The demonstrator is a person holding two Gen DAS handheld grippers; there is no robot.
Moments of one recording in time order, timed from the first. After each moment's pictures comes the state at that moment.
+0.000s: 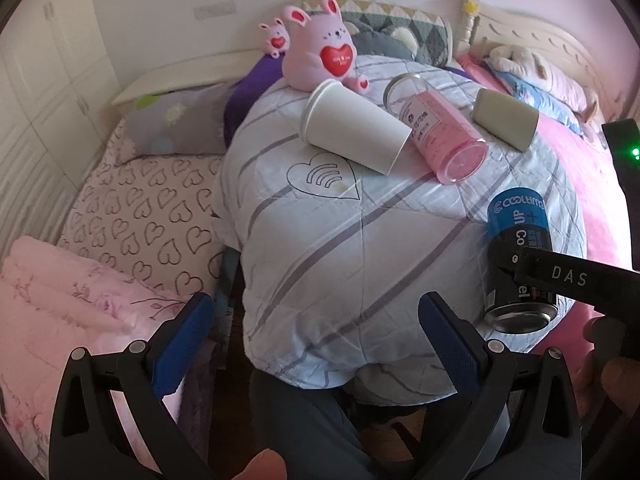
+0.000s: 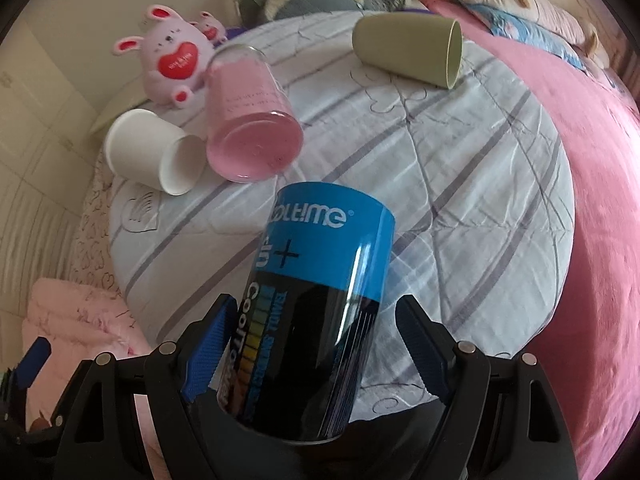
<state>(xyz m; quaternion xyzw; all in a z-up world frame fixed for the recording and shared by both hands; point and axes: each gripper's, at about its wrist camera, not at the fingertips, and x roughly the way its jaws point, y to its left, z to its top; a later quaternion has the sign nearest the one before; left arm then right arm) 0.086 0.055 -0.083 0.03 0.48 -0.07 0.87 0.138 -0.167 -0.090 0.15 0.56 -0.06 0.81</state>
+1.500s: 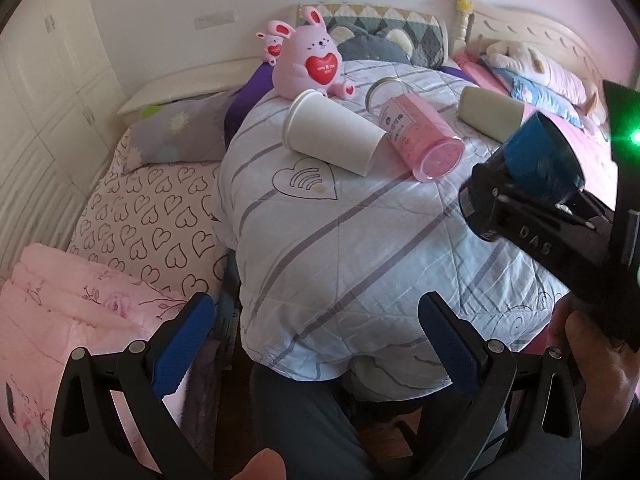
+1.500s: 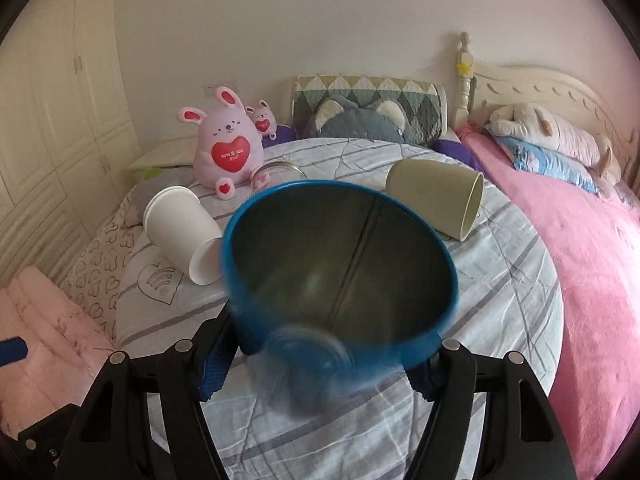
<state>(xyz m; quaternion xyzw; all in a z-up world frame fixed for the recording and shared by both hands) 0.061 0.029 -0.066 0.06 0.47 -0.06 0.88 0.134 -0.162 -0.063 0.04 0.37 -0.01 0.93</state>
